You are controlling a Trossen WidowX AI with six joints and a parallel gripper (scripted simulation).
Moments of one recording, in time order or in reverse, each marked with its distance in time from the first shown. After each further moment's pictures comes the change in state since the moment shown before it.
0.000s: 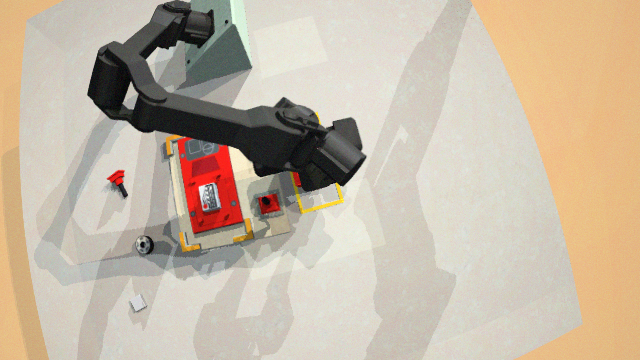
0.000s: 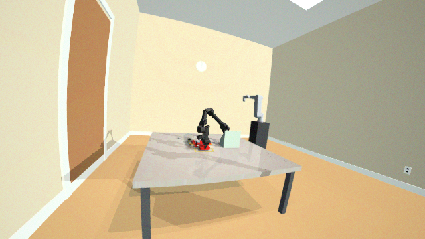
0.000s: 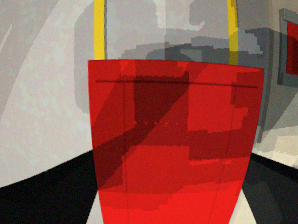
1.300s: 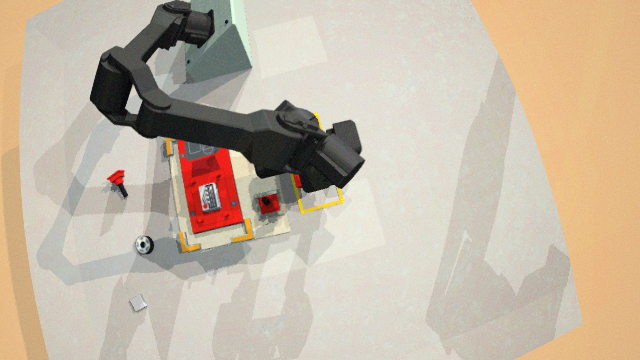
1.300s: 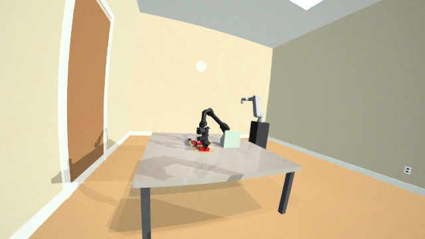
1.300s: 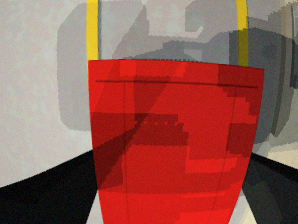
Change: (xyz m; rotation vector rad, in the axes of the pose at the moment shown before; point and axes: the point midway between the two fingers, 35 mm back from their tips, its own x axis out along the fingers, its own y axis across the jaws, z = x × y) arm 0.014 0.000 0.000 0.000 0.000 -0.001
